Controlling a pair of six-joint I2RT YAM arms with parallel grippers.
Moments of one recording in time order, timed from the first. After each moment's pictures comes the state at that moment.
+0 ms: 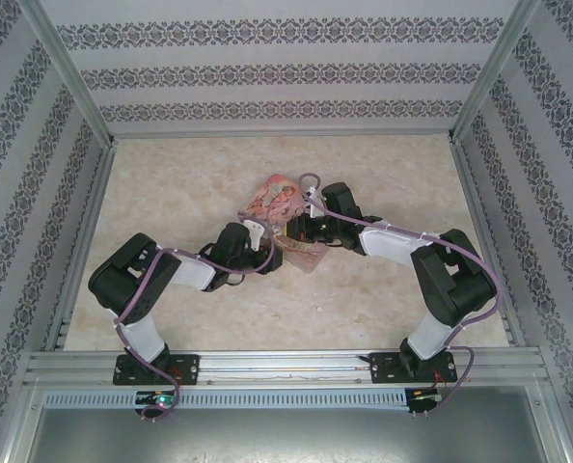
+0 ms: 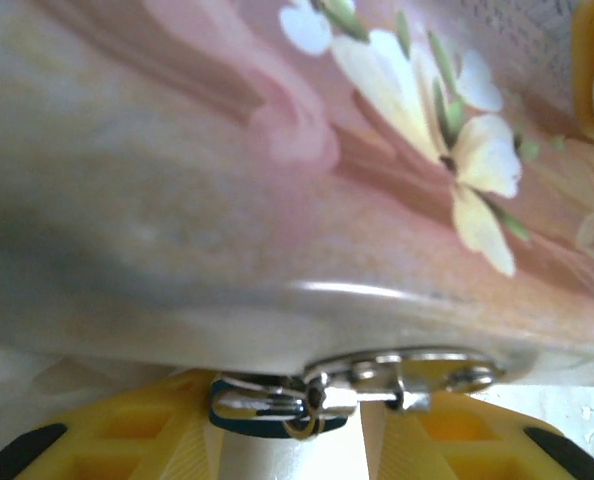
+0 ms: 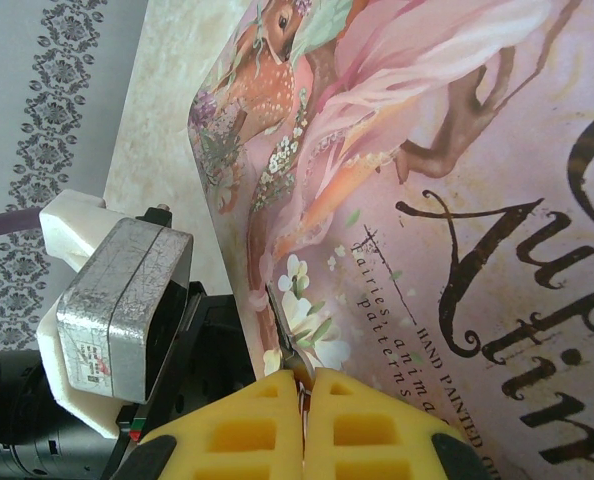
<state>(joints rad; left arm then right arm) -0.57 1.75 0.59 0.54 0.32 -0.45 0.51 1.68 0.90 0.08 -0.62 0.63</state>
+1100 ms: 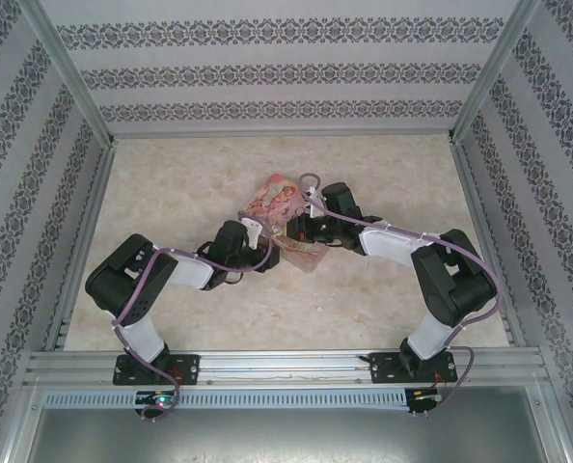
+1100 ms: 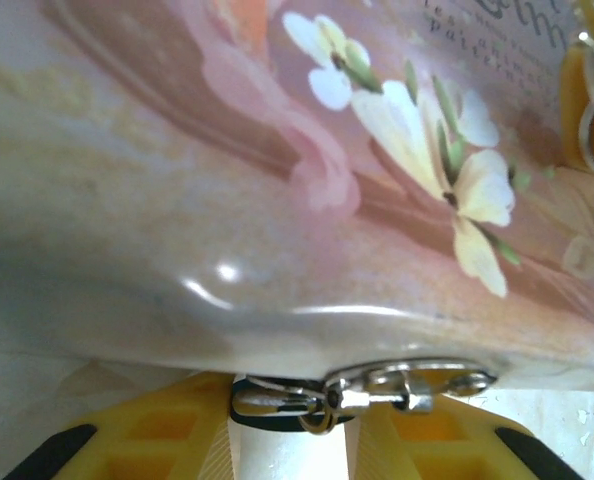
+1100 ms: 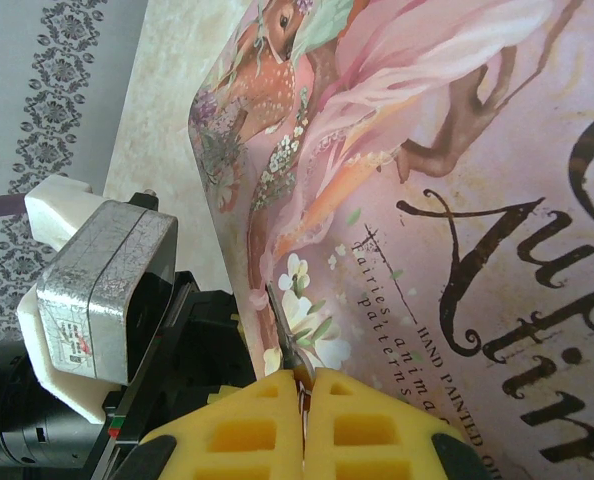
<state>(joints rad) -0.55 1.73 0.60 0.51 0.33 -0.44 0.51 1.68 0.90 0.08 -0.62 0.62</state>
